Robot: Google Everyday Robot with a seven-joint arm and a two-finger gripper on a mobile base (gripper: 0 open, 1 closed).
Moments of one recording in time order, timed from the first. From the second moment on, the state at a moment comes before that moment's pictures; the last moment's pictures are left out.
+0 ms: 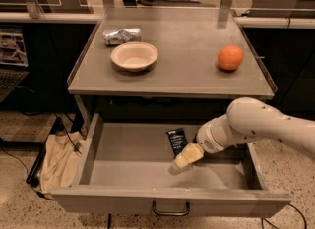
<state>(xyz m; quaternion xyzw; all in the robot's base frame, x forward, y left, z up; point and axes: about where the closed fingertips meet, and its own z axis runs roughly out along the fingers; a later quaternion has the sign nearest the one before) 0.524 -0.115 0.632 -0.42 0.86 0.16 0.24</state>
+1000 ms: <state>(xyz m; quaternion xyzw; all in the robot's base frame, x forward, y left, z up) 0.525 -0.092 0.610 -0.42 0.86 0.15 0.25</state>
